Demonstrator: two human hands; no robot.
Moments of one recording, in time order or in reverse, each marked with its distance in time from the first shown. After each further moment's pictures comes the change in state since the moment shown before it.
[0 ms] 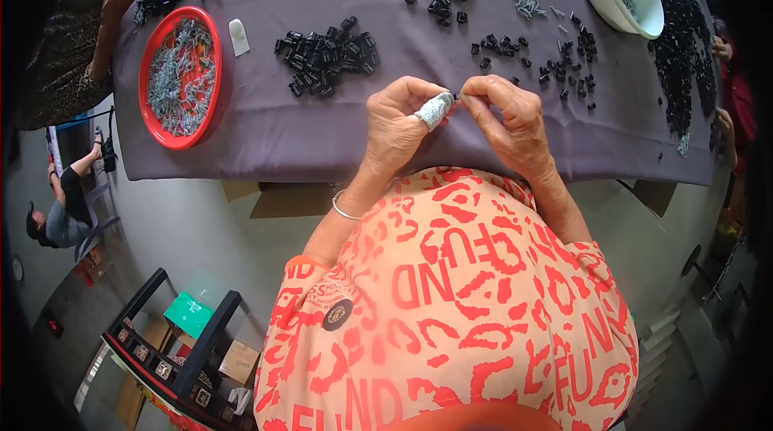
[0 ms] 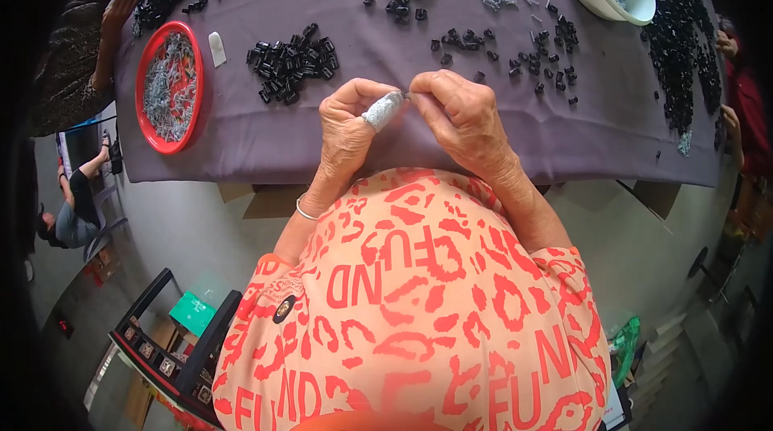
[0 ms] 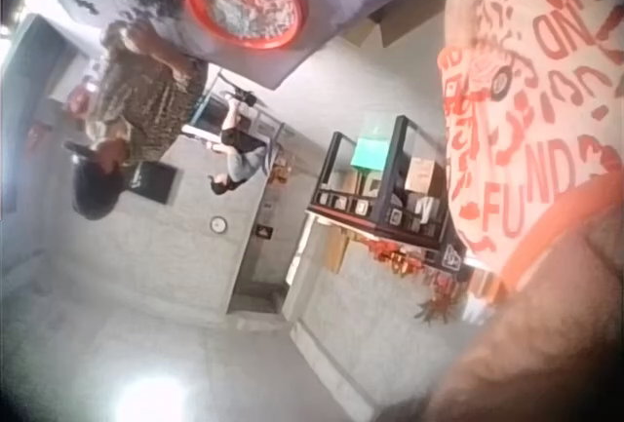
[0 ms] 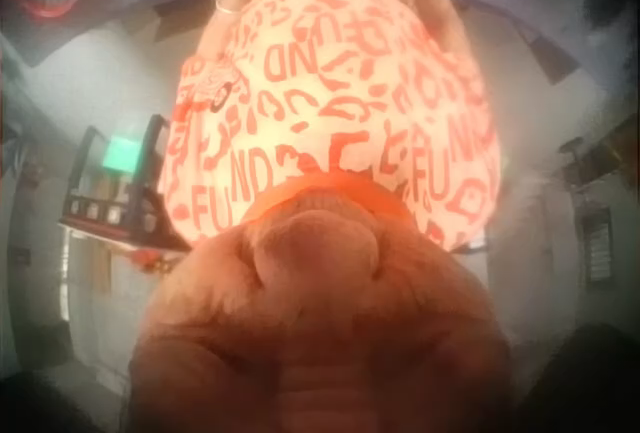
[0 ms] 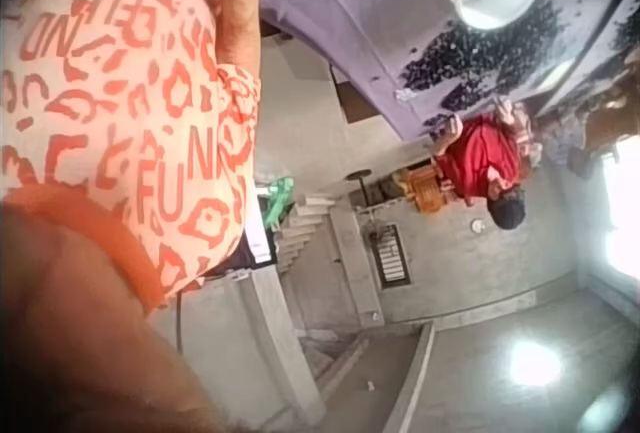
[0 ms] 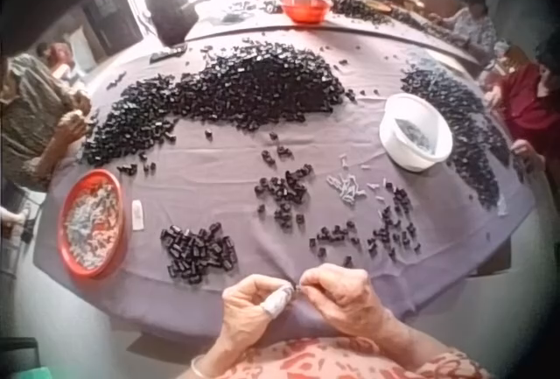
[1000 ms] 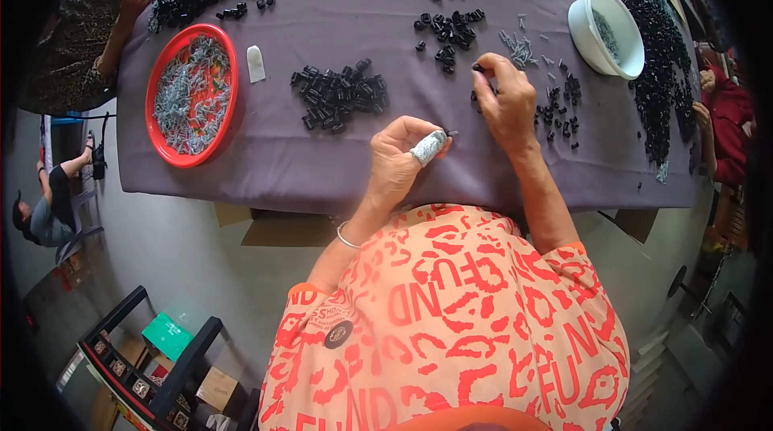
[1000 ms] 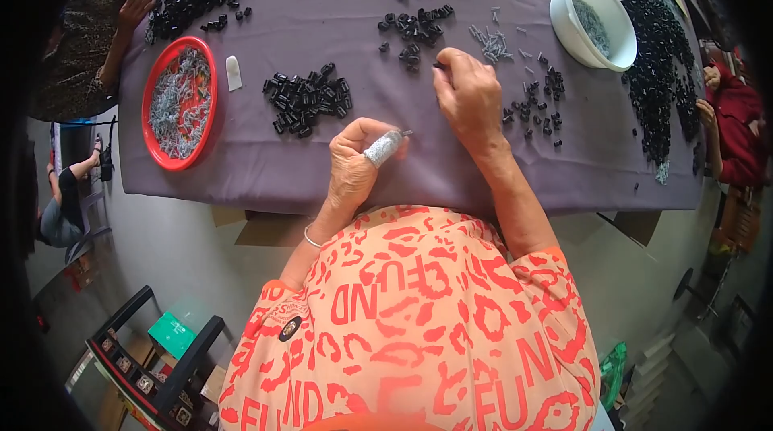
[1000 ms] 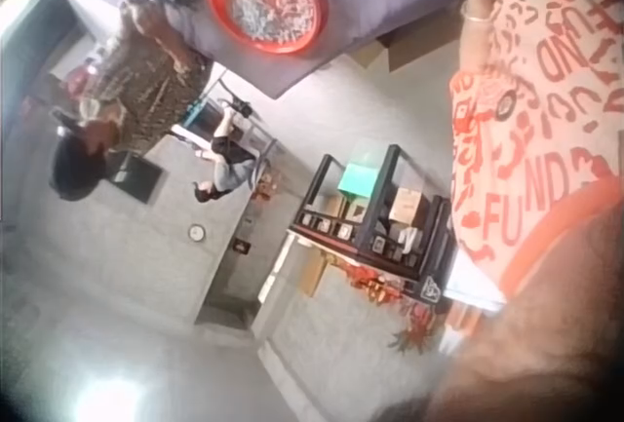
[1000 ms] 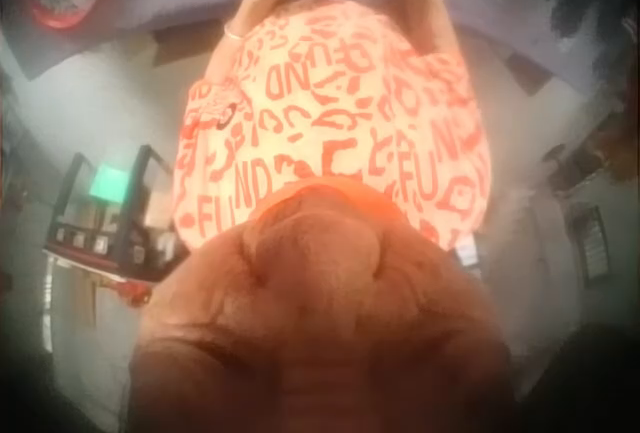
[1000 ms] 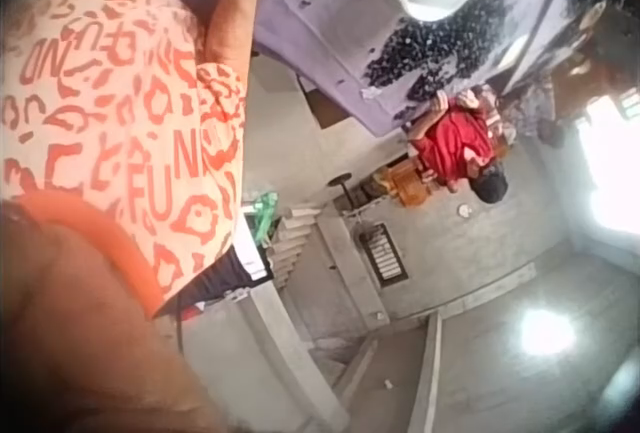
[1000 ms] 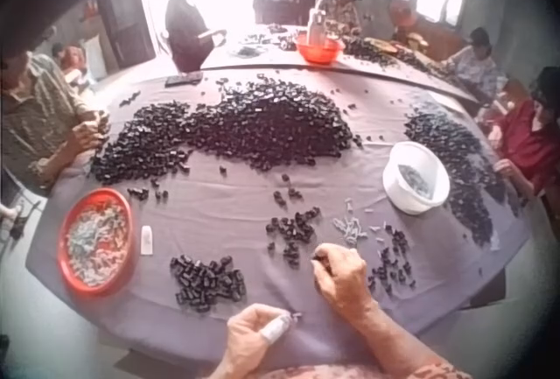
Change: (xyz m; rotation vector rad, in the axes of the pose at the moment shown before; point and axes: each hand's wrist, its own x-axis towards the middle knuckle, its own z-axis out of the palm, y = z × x) left_hand 0.002 -0.011 -0.007 -0.219 -0.017 0.051; right_hand 0.056 0.038 0.004 -0.588 0.294 -0.137
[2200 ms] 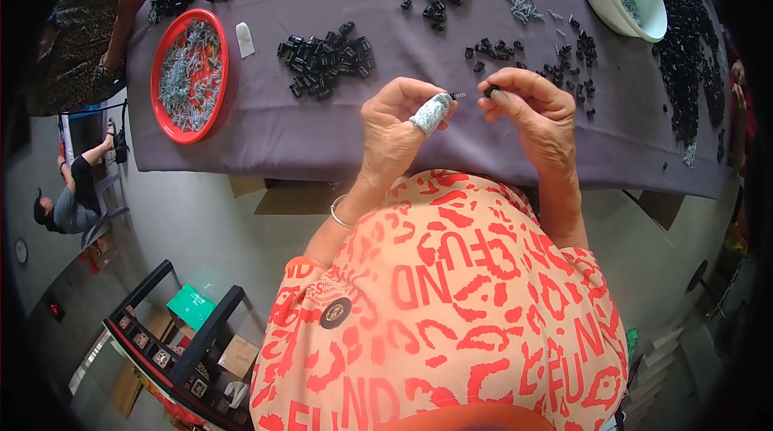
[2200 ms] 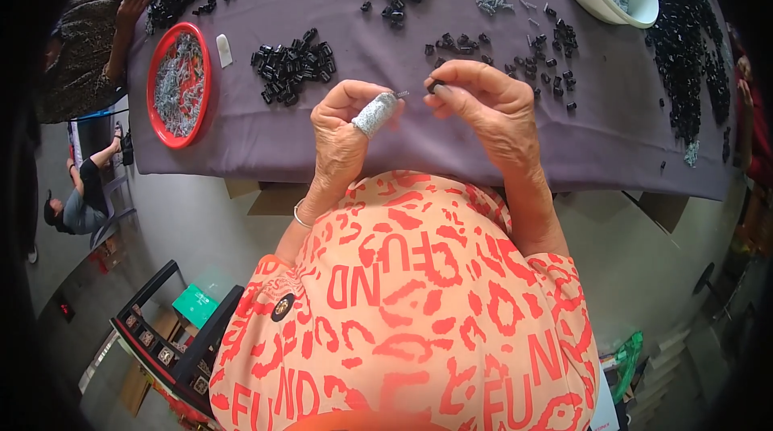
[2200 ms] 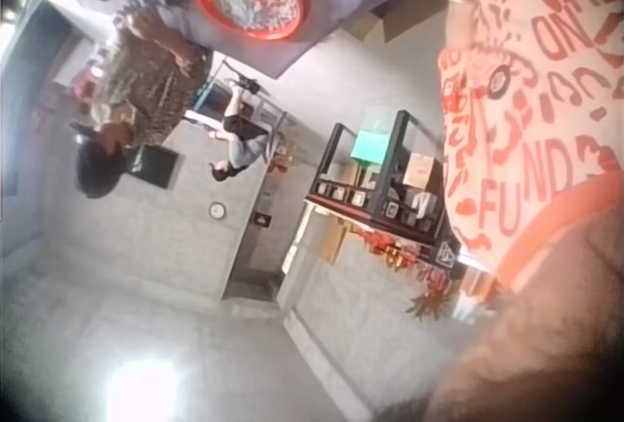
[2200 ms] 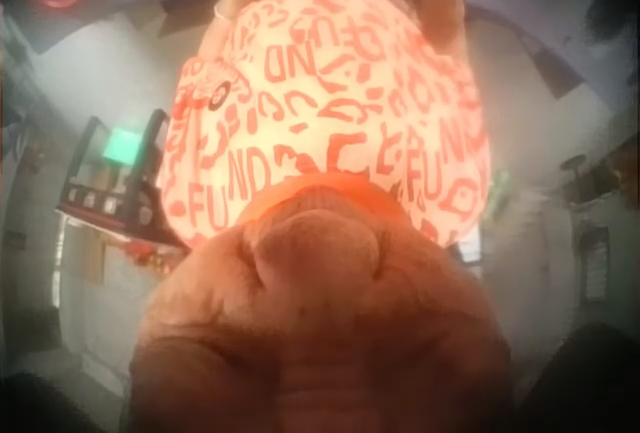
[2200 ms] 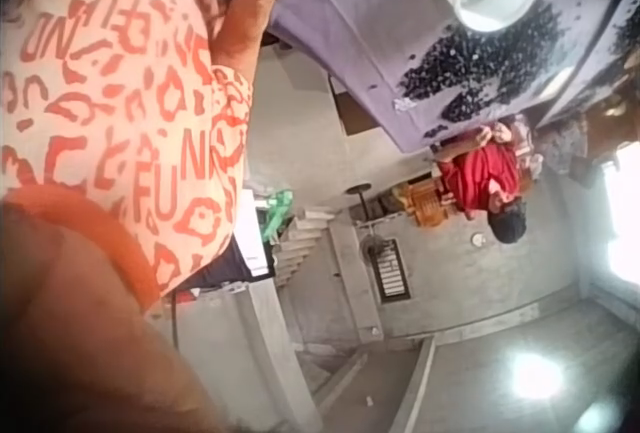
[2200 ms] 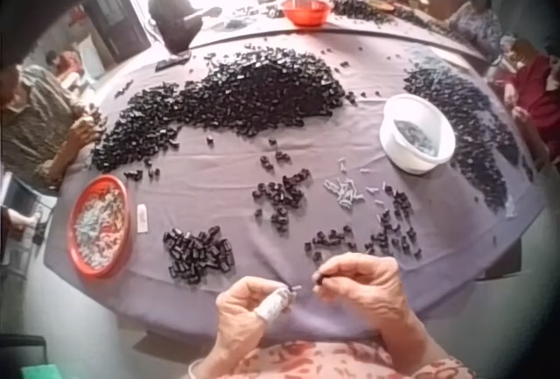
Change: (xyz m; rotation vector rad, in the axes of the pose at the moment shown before) left_hand -0.010 0.021 0.030 0.236 0.066 0.015; right_hand -0.049 -0.008 -0.059 1.330 -0.261 0.685
